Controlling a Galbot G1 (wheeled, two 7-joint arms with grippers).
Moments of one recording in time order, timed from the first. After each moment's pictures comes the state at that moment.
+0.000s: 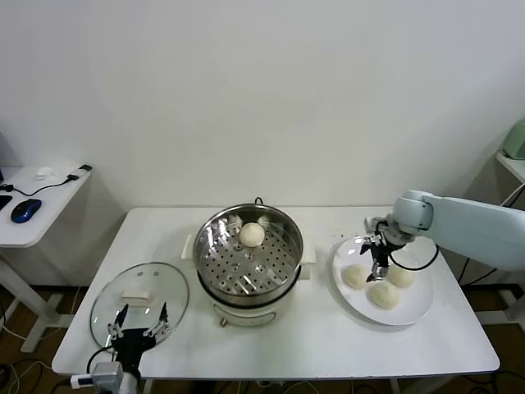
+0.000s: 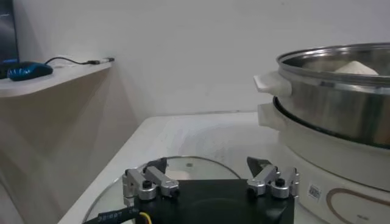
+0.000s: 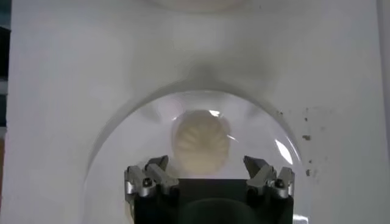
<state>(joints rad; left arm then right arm) 1.69 -1.47 -0.66 -2.05 -0.09 0.18 -0.06 0.44 0.79 -1.55 1.20 0.51 -0.29 -0.83</state>
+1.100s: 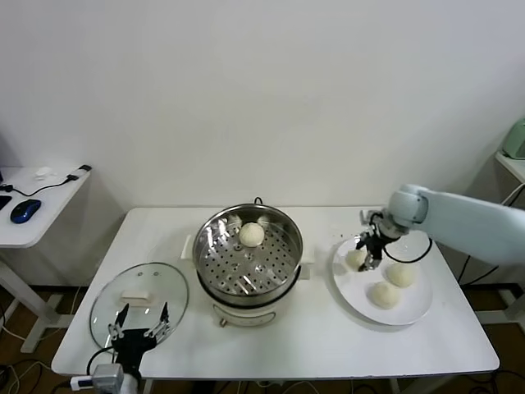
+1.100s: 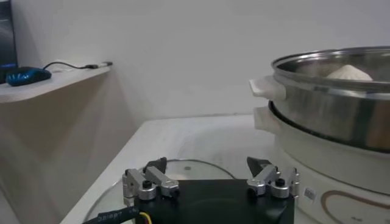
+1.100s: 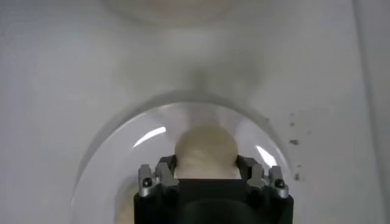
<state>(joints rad) 1.71 -1.47 -0.65 -2.07 -0.08 0.18 -0.06 0.57 0.80 -1.56 1.21 0.59 -0.30 -0.88</state>
